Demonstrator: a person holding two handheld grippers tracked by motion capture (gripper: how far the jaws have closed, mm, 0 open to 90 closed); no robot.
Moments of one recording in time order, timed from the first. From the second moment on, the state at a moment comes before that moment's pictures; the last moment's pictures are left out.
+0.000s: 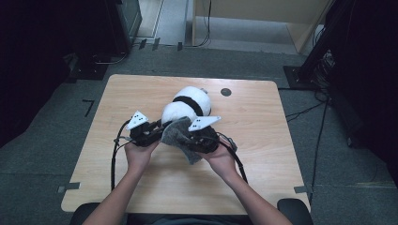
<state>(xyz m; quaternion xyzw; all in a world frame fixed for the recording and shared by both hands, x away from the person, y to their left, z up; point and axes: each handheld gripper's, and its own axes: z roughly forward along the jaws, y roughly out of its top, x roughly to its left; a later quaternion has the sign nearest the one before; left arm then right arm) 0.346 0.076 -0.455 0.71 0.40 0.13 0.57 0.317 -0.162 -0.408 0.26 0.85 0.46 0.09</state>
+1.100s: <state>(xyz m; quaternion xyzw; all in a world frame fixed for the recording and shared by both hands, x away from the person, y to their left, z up) 0.343 0.069 -0.457 0.72 0.40 0.11 0.55 0.326 -0.154 -0.463 0.26 0.88 0.40 0.08</state>
